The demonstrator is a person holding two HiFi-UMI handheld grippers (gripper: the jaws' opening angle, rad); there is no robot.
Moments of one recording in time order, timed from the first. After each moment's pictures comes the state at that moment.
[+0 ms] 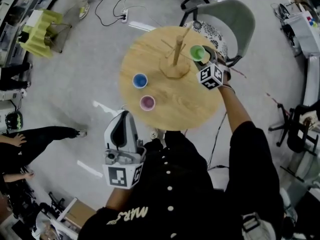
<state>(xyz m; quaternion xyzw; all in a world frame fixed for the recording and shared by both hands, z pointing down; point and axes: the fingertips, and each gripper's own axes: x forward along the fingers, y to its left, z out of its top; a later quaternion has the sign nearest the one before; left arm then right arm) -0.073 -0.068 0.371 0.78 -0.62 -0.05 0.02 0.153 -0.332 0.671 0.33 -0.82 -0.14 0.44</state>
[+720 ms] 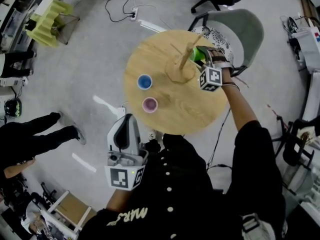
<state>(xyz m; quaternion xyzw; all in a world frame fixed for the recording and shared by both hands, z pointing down) -0.097 -0.068 0.376 0.75 -0.65 -0.06 0.04 0.080 -0.344 0.660 0.17 -0.79 -0.34 0.49</state>
